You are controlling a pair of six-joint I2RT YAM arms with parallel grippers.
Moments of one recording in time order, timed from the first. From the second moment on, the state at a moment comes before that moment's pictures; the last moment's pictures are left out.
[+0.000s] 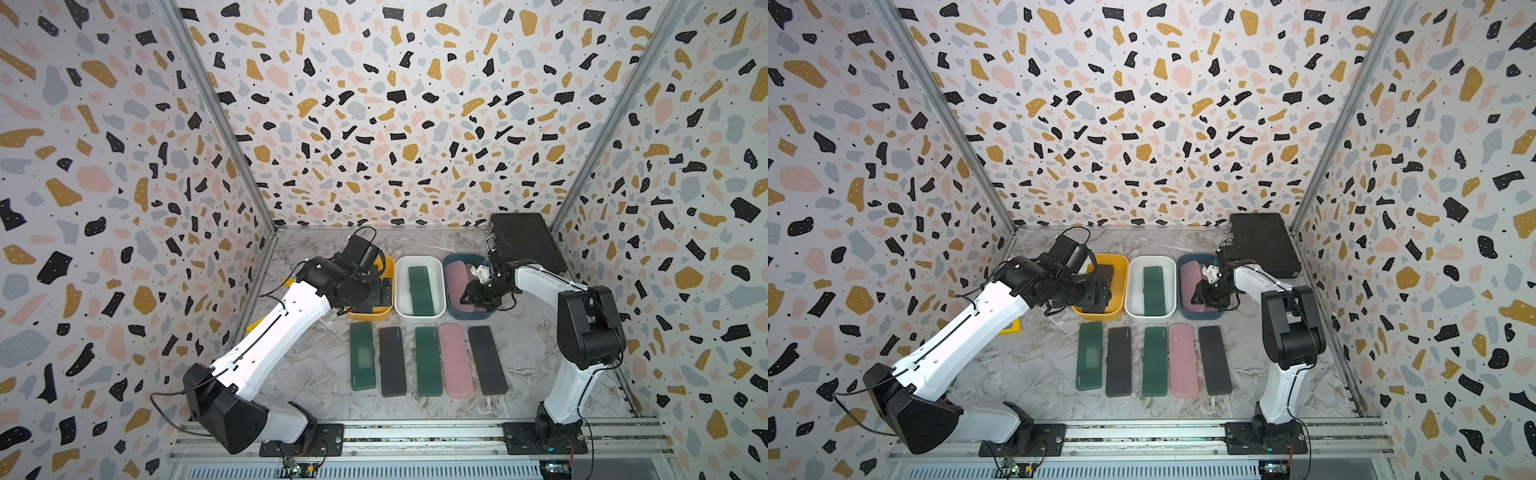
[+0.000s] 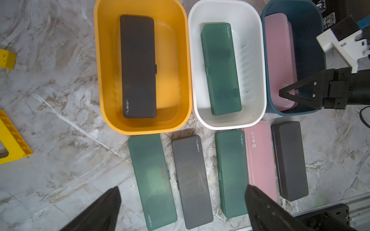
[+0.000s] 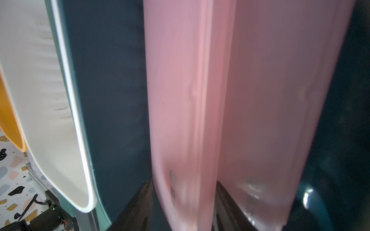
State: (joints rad) left arm -0.57 1.39 1.45 -1.13 -0.04 -0.50; right arm 0.22 1.86 1.27 -0.70 -0.46 0.22
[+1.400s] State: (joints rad) left arm -0.57 1.25 1.12 -1.08 -0.01 -0.63; right arm 0.26 1.12 0.84 -1.03 -0.18 0.26
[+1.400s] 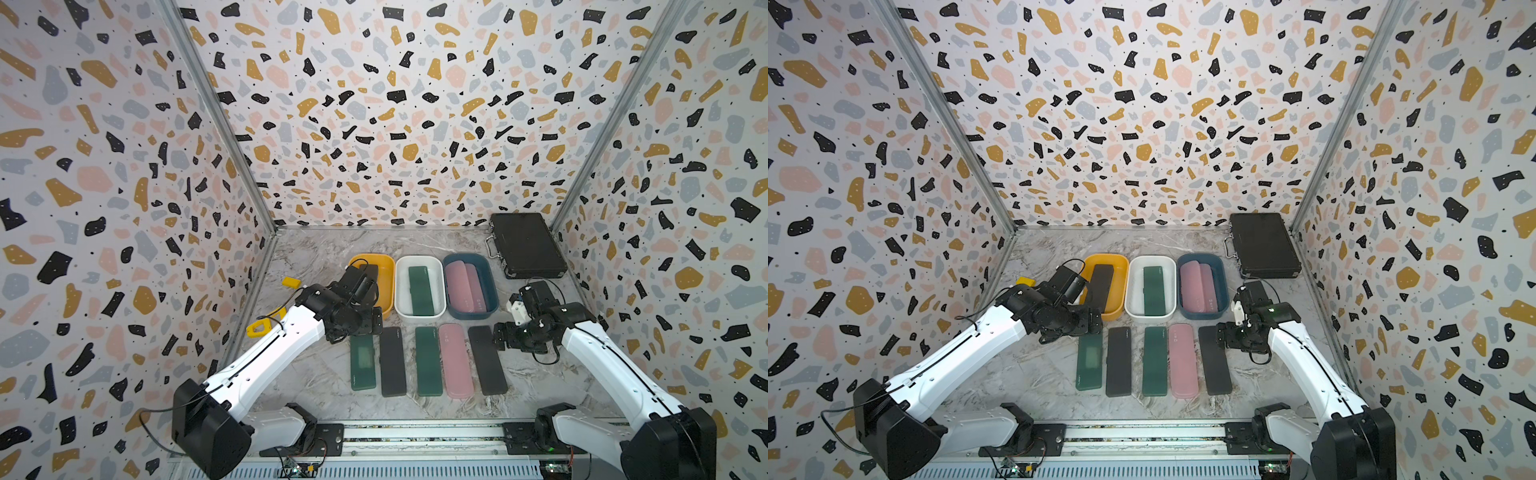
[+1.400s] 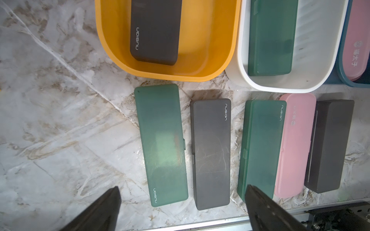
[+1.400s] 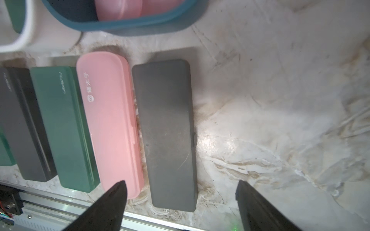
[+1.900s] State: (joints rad) left arm -0.57 1.24 1.09 -1.03 0.01 -0.66; right arm 0.40 1.27 0.79 -0.94 -0.11 0.31
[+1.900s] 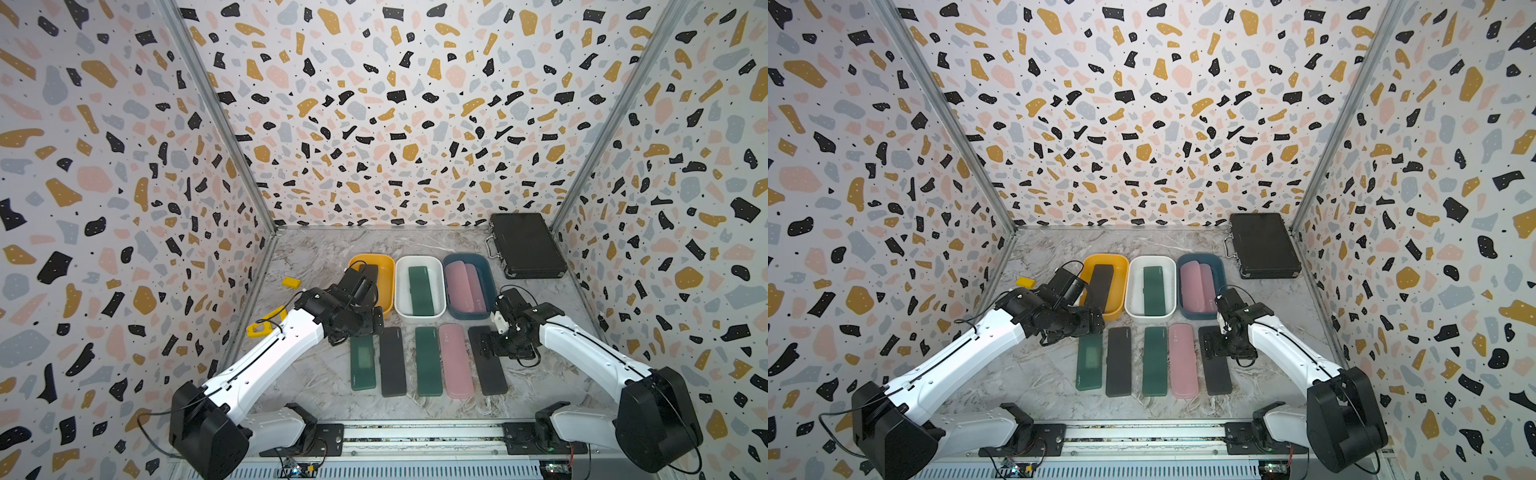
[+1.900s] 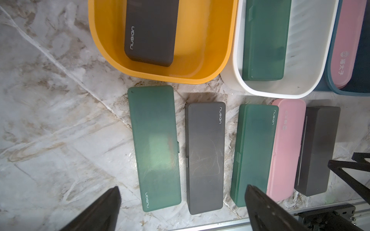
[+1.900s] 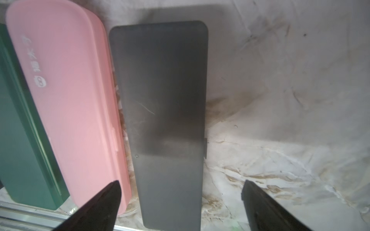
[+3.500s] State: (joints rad) left arm -0.57 1.24 1.08 -1.02 0.02 -0.66; right arm 0.53 1.46 0.79 -0.84 0.00 0.38
